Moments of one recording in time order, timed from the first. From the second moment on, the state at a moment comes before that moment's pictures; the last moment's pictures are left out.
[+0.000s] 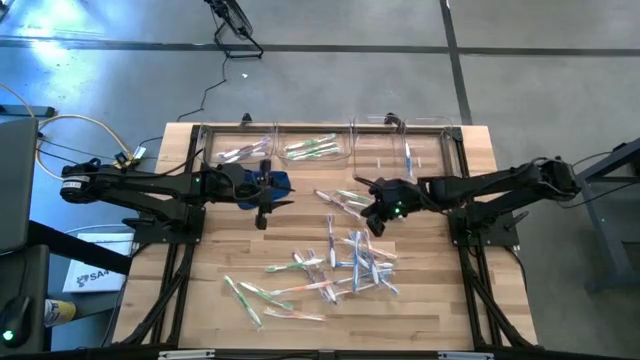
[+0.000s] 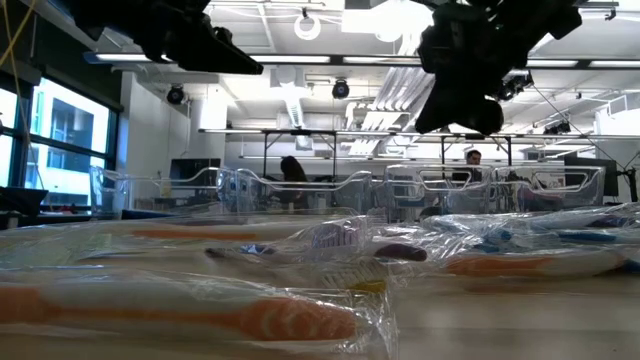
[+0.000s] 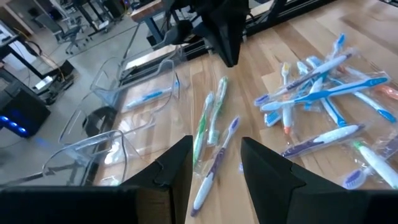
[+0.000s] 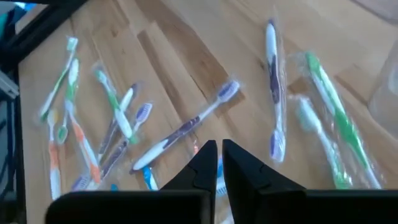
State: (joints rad) left arm 0.07 1.00 0.62 0.10 -0.04 0.41; right arm 0.02 1.25 0.75 -0.25 0.05 0.69
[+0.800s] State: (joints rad) left arm 0.06 1.00 0.62 0.10 -0.04 0.45; right arm 0.15 1.25 0.75 -0.31 0.10 0.87
